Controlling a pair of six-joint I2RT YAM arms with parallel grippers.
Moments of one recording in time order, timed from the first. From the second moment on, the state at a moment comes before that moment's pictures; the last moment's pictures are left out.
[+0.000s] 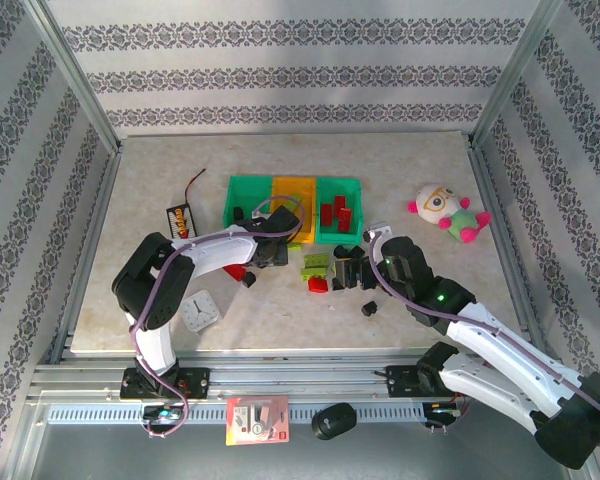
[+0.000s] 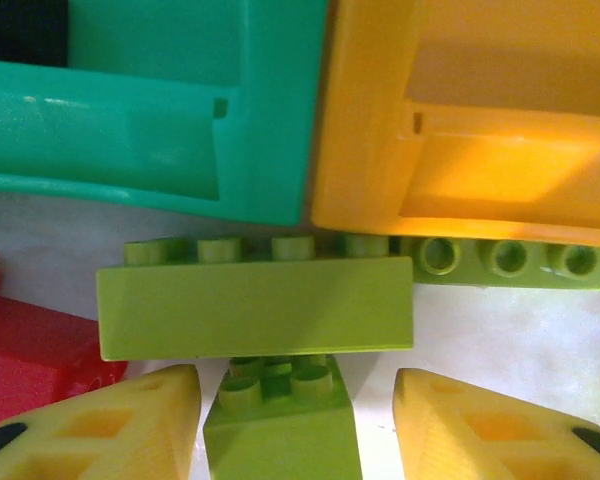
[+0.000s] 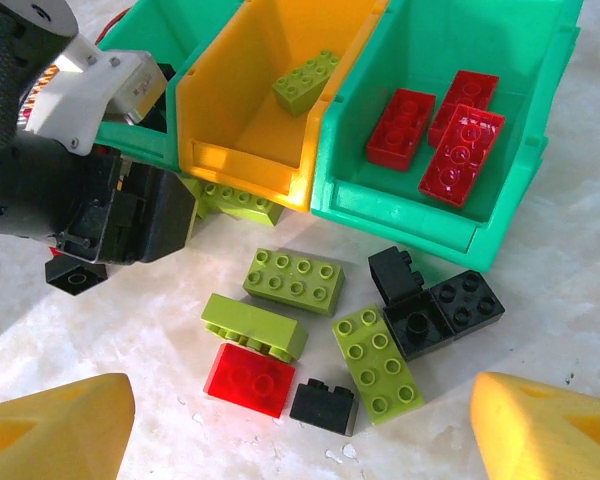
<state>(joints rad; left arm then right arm) -0.67 1.84 1.17 -0.57 -0.25 -0.75 0.66 0.82 0.61 -0.40 0.05 0.34</state>
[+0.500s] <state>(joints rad) -0.67 1.80 1.17 -0.58 -0.23 -0.74 0.66 0.81 0.61 -0.40 0.05 0.34</state>
